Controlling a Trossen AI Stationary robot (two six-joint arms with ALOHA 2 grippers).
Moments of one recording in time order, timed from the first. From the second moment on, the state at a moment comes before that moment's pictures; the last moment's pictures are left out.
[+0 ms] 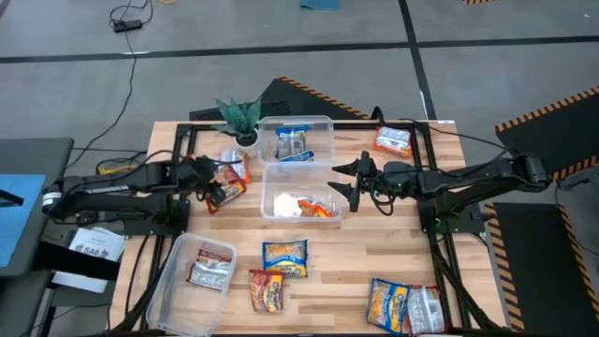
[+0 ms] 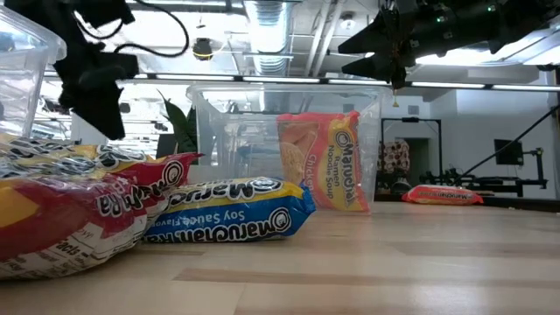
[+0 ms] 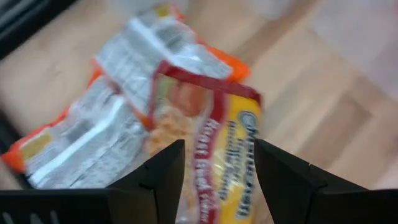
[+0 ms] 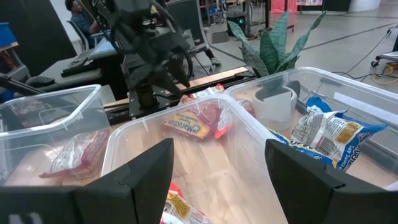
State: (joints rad) left arm 0.23 0.72 0.57 -0.81 -0.38 -0.48; right arm -0.04 1.11 0.53 0.45 0.24 0.22
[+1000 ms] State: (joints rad) left arm 0.34 1.15 0.57 -0.79 -0.38 -0.55; right arm -0.04 1.11 0.53 0.45 0.24 0.22
